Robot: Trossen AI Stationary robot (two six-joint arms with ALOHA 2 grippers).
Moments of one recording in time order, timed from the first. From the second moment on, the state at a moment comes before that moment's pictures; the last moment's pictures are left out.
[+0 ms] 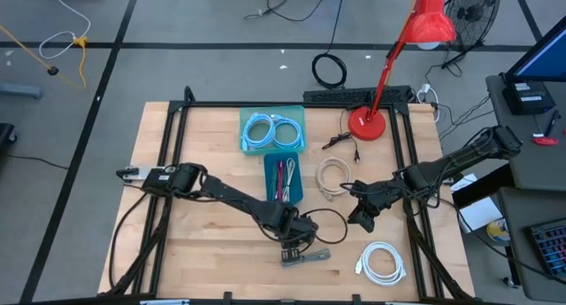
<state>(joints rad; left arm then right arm) -0.31 2.29 1.81 -0.76 0.04 -0.43 0.38 0.98 0.60 -0.39 -0.12 1.03</state>
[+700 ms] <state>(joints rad) -0.30 2.28 1.76 -0.67 0.09 -0.71 0.38 0.98 0.60 -0.39 -0.13 1.04</state>
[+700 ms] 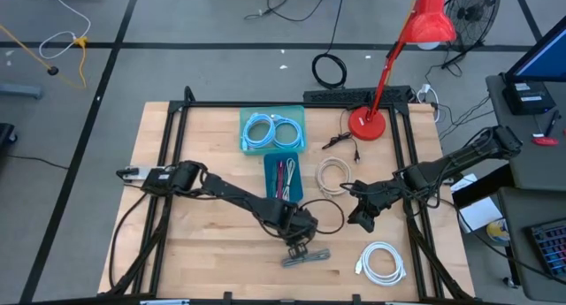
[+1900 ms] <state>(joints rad) -0.05 1.96 1.77 -0.95 -0.22 -1.23 0.38 0.98 0.60 -0.39 -0.13 1.04</state>
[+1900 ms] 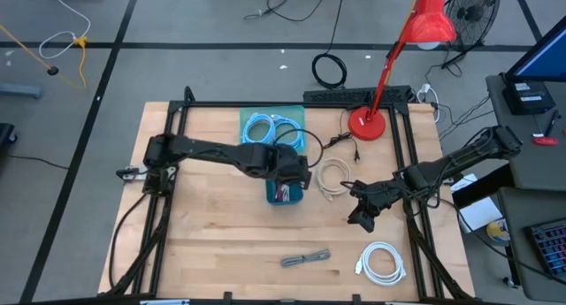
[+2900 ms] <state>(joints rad) 0.00 2.00 1.50 -0.58 -0.11 -1.41 0.38 0.98 0.60 -0.39 -0.10 1.04</state>
